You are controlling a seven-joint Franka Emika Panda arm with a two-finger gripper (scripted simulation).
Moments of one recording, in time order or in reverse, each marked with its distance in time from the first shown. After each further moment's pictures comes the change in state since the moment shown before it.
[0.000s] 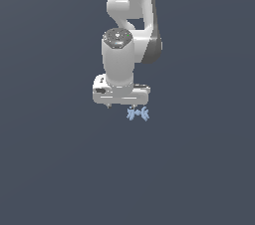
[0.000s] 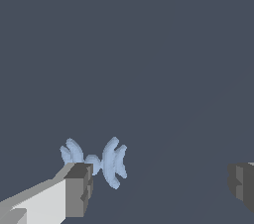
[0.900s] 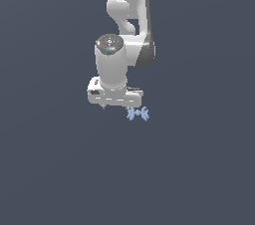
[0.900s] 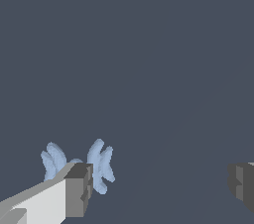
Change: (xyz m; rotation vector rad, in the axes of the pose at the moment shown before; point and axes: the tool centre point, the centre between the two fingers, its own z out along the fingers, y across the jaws) arm -0.004 0.023 0.016 -0.010 -0.010 0.047
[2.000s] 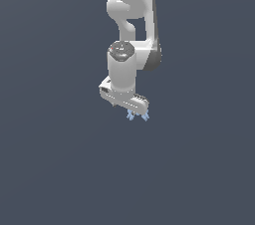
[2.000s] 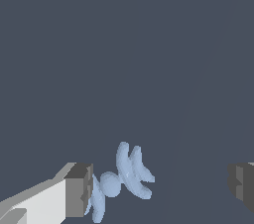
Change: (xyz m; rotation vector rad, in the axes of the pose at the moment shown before) arm -0.014 -0.031 0.025 0.014 -0.006 0.374
